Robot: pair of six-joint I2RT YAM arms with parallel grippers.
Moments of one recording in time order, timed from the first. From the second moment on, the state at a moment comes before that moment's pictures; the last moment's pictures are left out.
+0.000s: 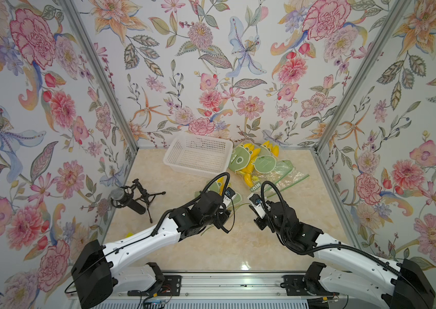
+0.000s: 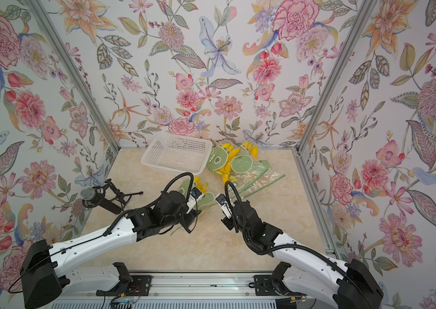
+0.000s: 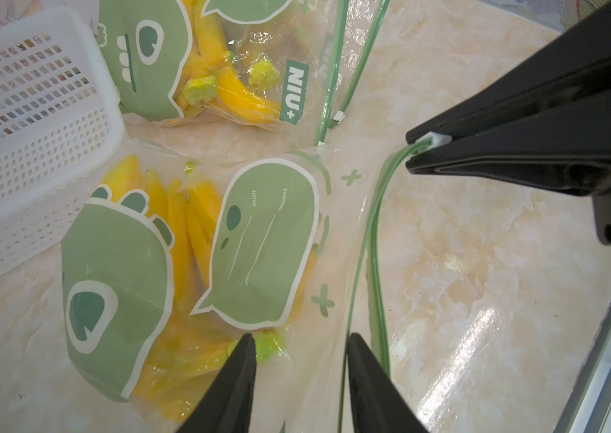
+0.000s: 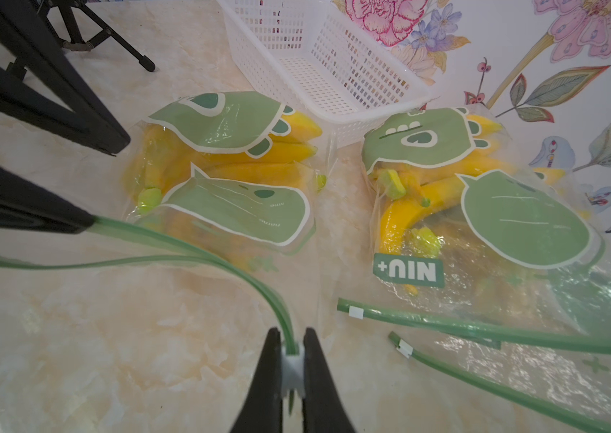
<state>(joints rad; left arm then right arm) -0.92 1.24 0.89 -0.35 -0.11 -0.01 0.85 1.00 0.54 0.01 0.21 -0.20</state>
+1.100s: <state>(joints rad) -0.92 1.20 0.81 -0.21 -0.21 -0.07 0.86 0.90 0.52 -0.01 0.09 0.21</state>
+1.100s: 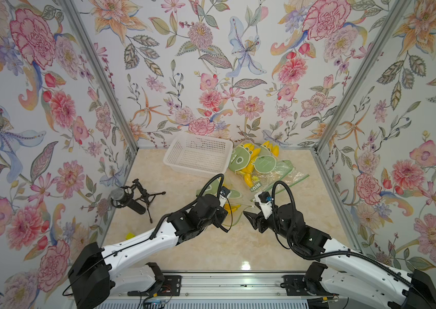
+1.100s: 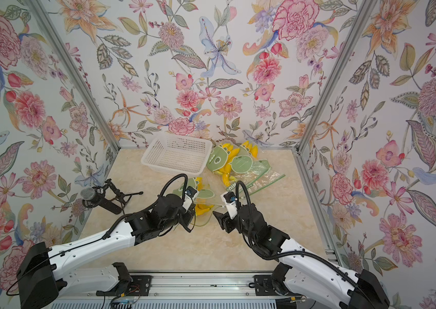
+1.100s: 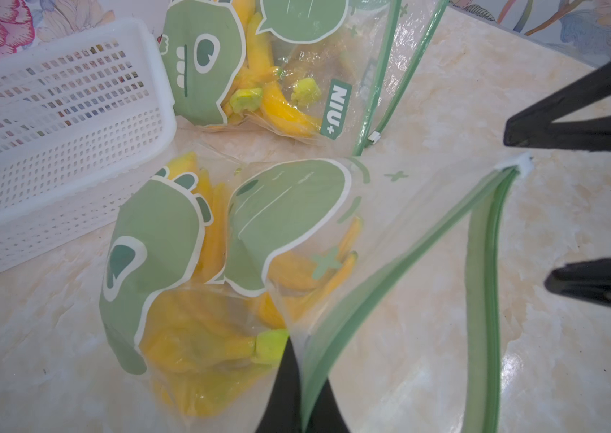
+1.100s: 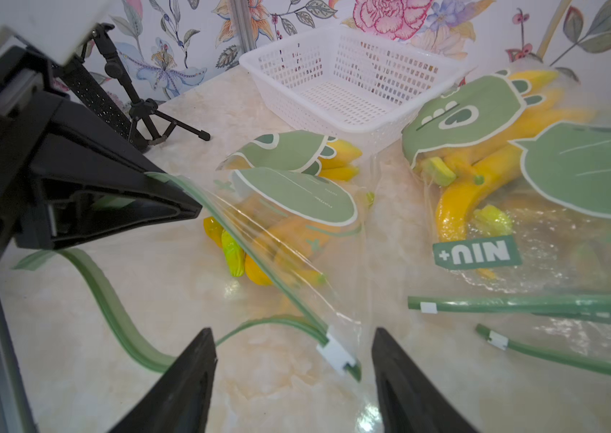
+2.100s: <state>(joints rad) -0.95 1.19 0.81 -0.14 -0.35 -0.12 0.96 1.16 0.53 -0.18 0.35 0.80</state>
